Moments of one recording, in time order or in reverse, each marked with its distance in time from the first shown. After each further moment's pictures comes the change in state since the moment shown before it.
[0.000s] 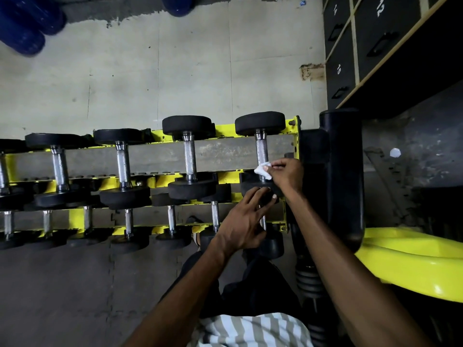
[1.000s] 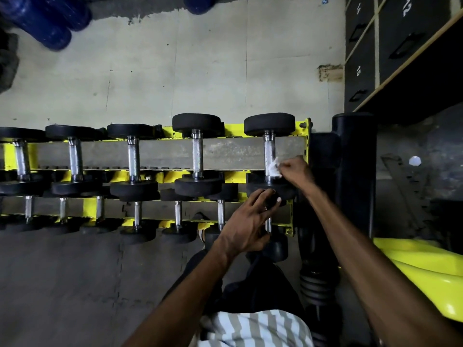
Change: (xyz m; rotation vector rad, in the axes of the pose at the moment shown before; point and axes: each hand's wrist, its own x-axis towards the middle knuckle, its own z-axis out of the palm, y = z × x) left_hand 0.002 0.003 0.008 0.017 -0.022 -0.046; right_hand 0.028 -0.006 -0.023 -0.206 -0.348 -0.006
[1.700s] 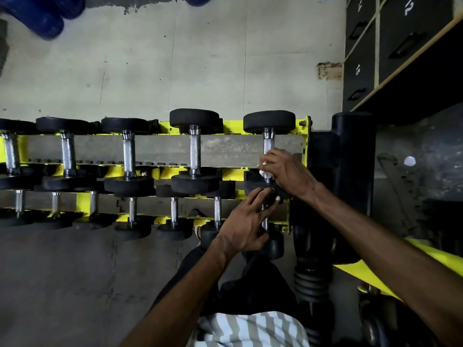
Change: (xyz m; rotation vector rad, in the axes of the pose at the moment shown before) left_hand -0.002 0.003 0.000 0.013 0.025 -0.015; right_hand -0.016 -0.017 -0.011 -0.768 0.040 -1.116
